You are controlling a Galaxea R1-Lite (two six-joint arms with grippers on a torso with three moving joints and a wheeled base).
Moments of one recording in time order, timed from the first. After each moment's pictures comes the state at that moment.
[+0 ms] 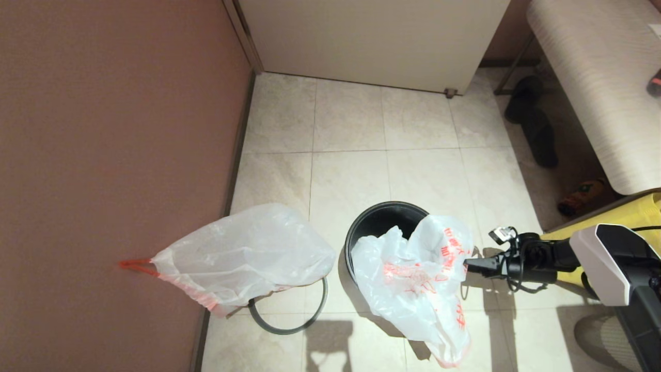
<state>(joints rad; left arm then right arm) 0.00 0.00 -0.10 0.25 -0.03 0.03 -0.19 2.88 -1.98 0.26 1.52 -0.28</state>
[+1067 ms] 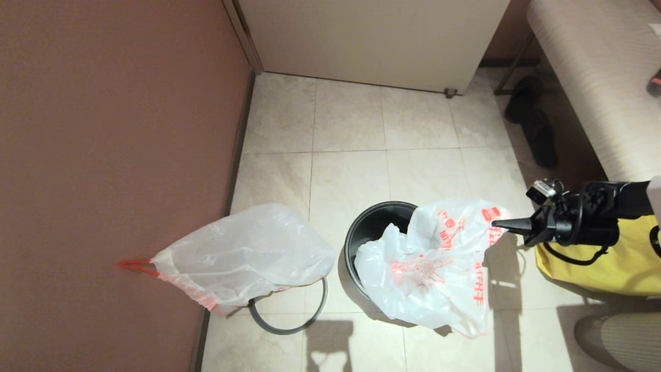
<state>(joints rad) 0.00 0.00 -0.10 0.25 -0.03 0.03 -0.25 2.46 -1.91 0.79 1.47 -0.33</state>
